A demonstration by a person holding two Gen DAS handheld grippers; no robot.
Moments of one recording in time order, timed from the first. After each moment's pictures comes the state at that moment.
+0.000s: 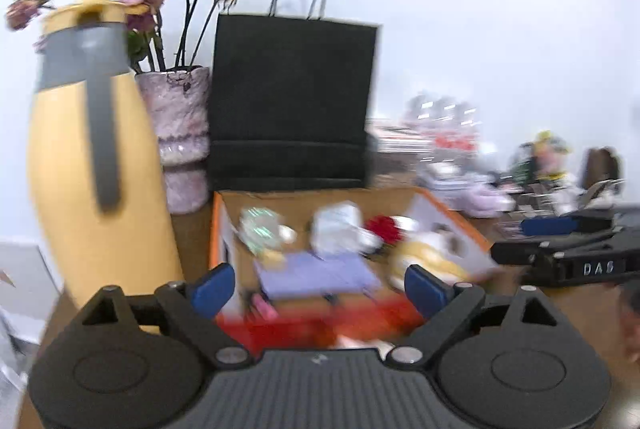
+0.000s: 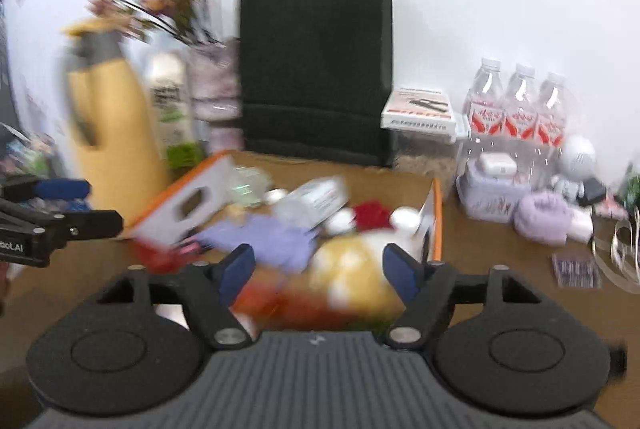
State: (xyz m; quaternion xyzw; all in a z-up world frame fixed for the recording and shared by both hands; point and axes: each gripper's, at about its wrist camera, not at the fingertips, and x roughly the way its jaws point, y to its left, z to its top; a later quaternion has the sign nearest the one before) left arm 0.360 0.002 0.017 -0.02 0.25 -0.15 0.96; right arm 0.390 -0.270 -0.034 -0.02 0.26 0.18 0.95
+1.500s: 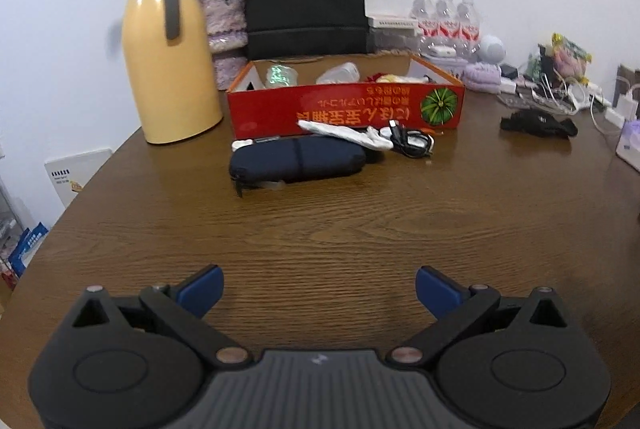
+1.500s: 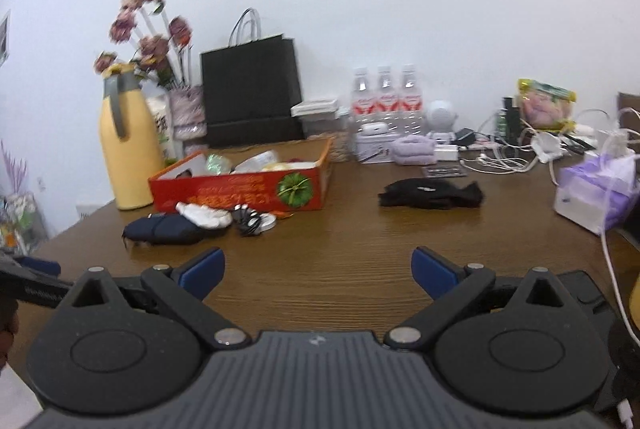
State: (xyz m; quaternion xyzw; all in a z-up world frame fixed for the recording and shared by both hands) left arm 0.175 -0.075 -0.068 0.05 0.33 -0.02 0.94; right arm 0.137 -0.393 -0.094 0.05 0.17 0.08 0.98
